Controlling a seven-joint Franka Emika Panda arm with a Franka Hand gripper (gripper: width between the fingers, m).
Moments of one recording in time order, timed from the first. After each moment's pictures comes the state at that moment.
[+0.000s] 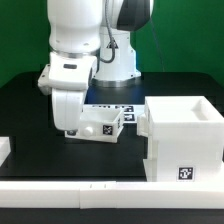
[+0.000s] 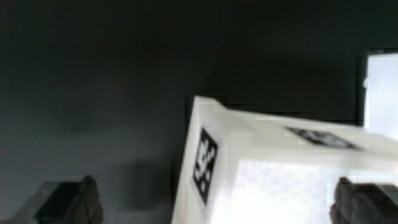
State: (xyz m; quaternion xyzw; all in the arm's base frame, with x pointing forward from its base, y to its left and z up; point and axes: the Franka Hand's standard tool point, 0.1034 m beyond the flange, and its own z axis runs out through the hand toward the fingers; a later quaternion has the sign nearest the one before) arm 0.450 -0.082 0.028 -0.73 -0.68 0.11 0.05
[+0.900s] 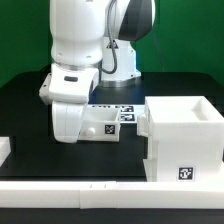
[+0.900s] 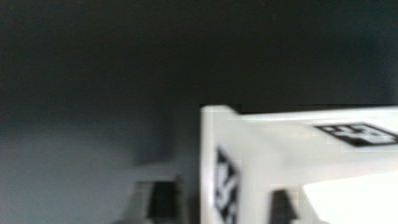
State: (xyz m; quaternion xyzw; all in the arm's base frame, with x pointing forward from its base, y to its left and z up) arm 0.461 -0.087 0.016 -0.74 -0.66 0.11 0.04
